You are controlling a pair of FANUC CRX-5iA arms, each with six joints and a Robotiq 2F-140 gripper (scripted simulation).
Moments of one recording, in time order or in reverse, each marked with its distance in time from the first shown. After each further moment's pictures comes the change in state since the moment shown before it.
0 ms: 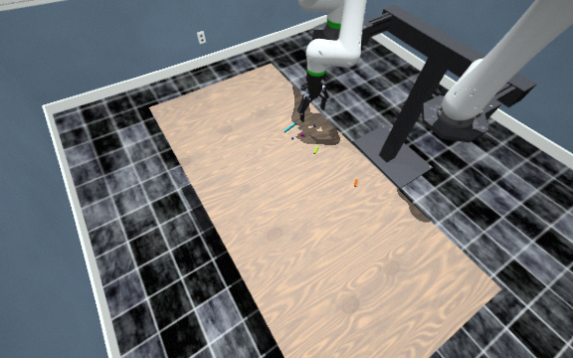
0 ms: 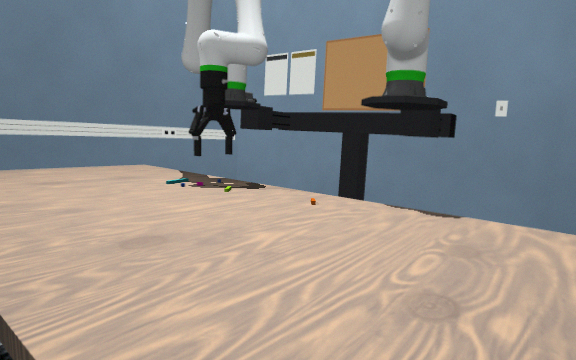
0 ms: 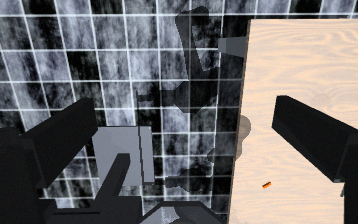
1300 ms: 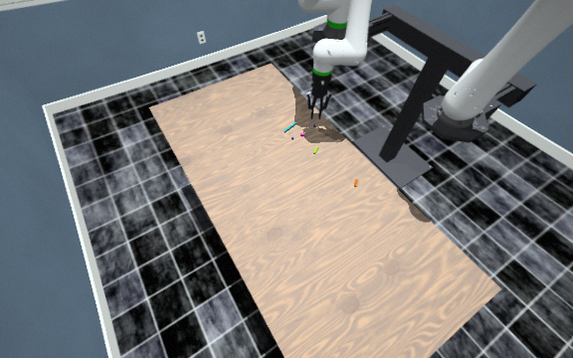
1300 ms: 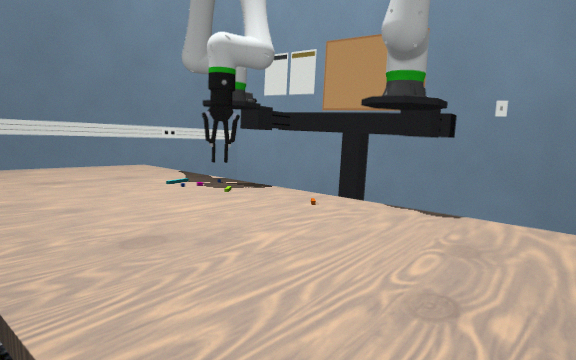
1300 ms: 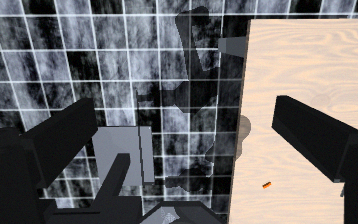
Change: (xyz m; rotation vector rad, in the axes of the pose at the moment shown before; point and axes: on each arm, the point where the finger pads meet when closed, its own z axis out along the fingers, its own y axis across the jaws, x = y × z) left arm 0.000 0.000 0.000 0.000 0.000 0.000; right arm -0.007 0.021 0.003 0.026 0.013 0.621
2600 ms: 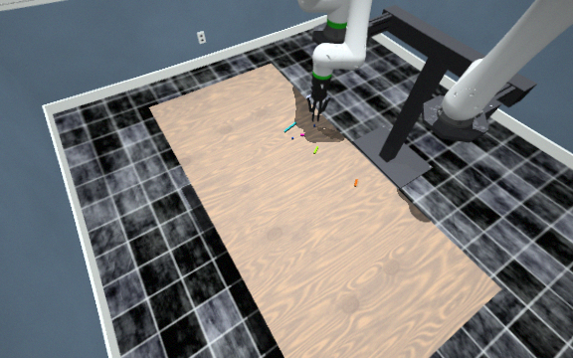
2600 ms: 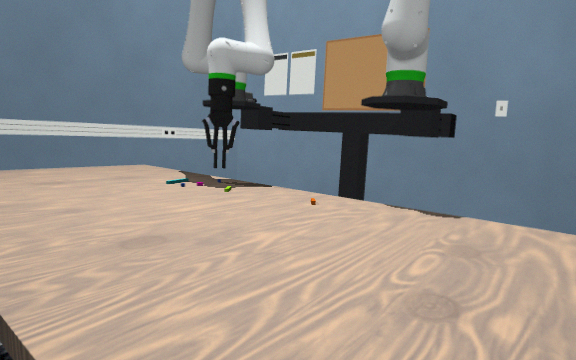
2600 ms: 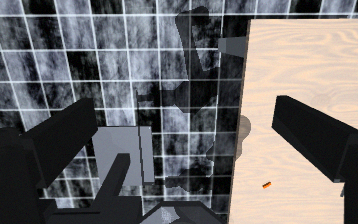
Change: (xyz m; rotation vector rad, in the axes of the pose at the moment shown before) left arm 0.000 0.000 0.000 0.000 0.000 0.000; right arm 0.000 0.000 0.020 0.001 0.000 0.000
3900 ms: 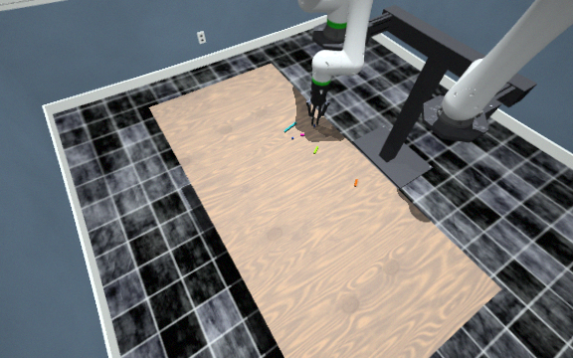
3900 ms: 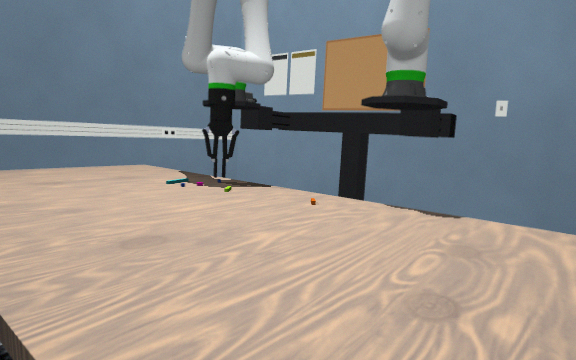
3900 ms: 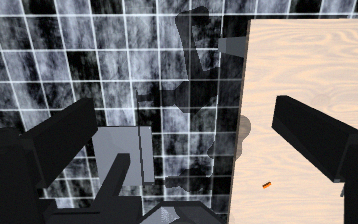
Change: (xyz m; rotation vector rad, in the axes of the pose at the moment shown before) left arm 0.000 0.000 0.000 0.000 0.000 0.000; right arm 0.000 0.000 0.033 0.000 0.000 0.000
